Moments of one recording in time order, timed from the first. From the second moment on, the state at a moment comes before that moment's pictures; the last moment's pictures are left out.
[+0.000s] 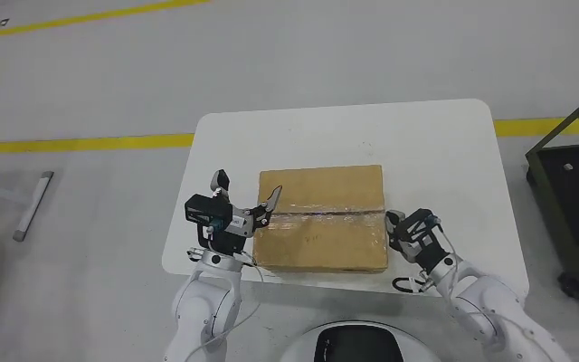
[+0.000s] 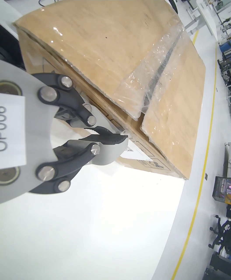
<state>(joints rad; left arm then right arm) 1.41 -1.35 -1.40 -2.02 1.47 -0.14 -0.01 -1.55 -1.20 1.36 -1.88 -1.28 -0.23 0.18</state>
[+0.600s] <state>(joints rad) 1.31 -1.35 -1.19 -2.04 1.53 -0.31 -0.20 -1.65 -1.19 1.57 -1.96 -1.24 -0.20 0.15</state>
